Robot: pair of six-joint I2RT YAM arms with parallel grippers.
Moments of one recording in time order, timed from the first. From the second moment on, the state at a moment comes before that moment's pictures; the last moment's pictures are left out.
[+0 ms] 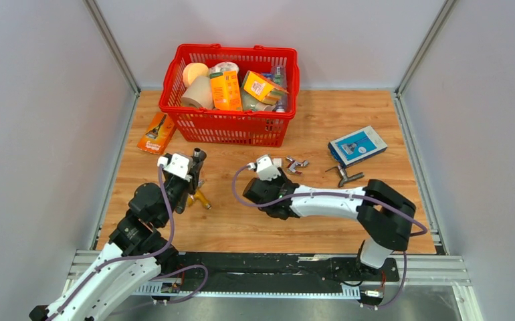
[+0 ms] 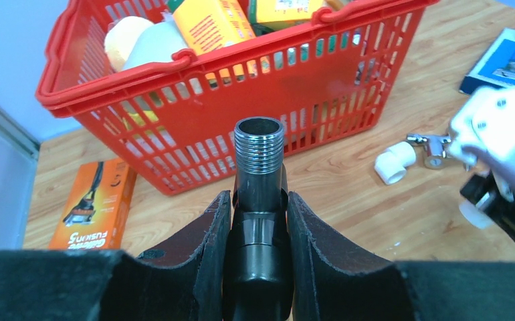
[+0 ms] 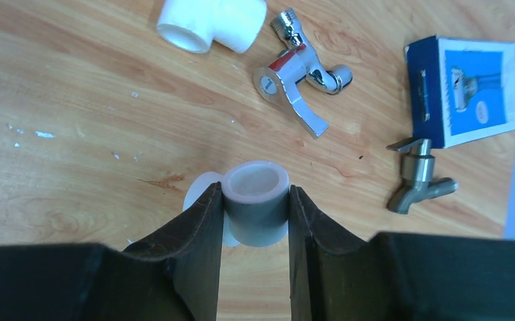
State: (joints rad) left arm -0.65 0.41 0.54 -0.14 -0.25 0.15; right arm 1.10 1.65 1.00 -0.44 0.87 0.41
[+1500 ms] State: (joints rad) left arm -0.65 0.36 0.51 -0.11 -0.33 0.15; right arm 1.06 1.60 1.19 -0.68 0.31 0.10
